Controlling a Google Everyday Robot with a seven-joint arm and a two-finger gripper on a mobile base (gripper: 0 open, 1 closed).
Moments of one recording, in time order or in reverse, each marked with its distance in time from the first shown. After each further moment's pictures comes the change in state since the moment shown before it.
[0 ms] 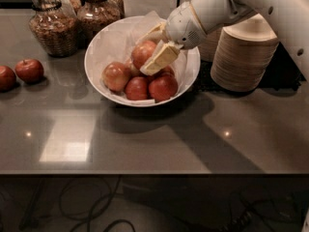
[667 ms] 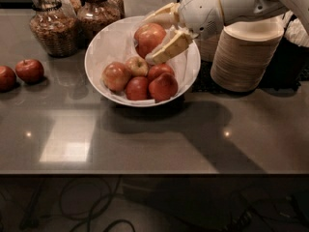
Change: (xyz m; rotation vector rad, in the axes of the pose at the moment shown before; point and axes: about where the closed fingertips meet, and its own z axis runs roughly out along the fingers) arm -0.044 0.017 -0.050 0.078 -0.195 -0.129
